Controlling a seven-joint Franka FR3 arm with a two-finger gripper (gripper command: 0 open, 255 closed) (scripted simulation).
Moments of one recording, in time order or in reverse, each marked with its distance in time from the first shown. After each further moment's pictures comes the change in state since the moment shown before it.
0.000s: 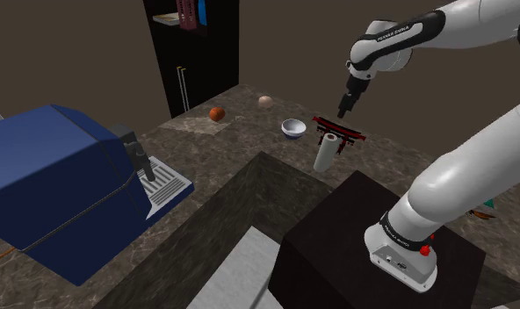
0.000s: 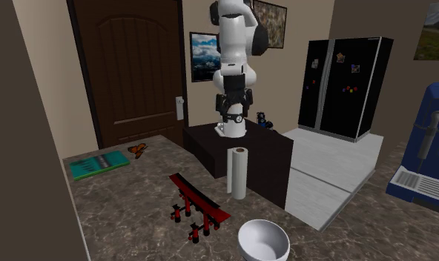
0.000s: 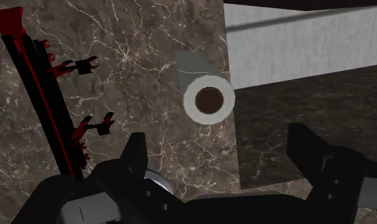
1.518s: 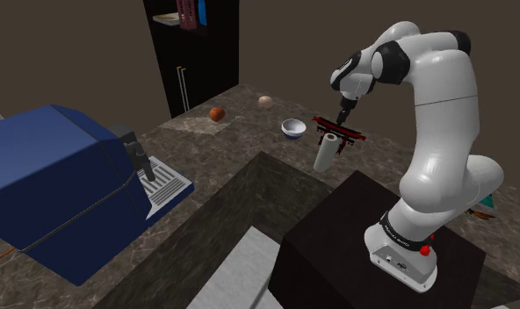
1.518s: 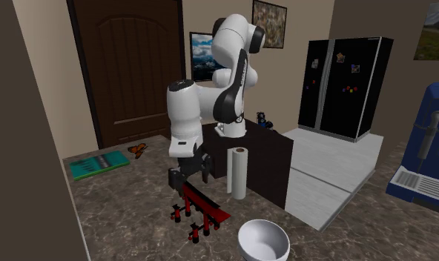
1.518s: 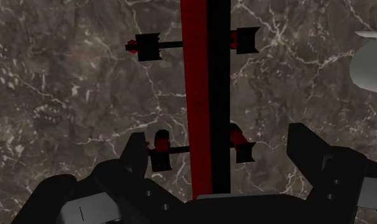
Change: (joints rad) arm -0.275 0.898 0.026 0.661 0.414 0.079 -0.558
